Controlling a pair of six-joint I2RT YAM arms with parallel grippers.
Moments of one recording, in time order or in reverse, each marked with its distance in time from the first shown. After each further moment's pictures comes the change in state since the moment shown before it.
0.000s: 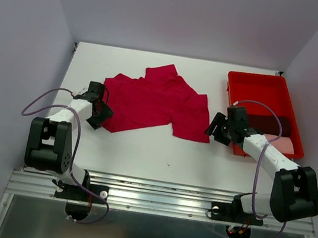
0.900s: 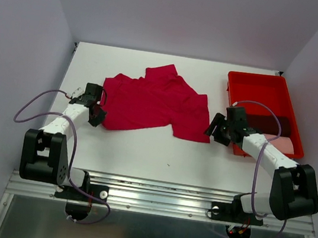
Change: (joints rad) left arm 0.000 -0.090 -0.027 -0.019 -0.080 -0.049; right arm 0.000 0.010 0.000 0.000 0.000 -0.001
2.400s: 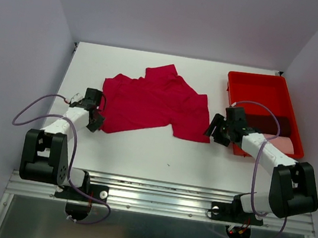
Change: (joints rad) left arm 0.010 0.003 -0.078 0.014 -0.035 0.013; right arm 0.000 0.027 0.000 0.000 -0.007 -0.011
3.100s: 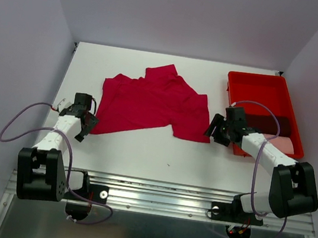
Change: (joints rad) left arm 0.100 -0.147 -0.061 -0.081 -0.068 -0.016; right arm 0.000 0.000 0.000 0.000 -0.001 -0.014
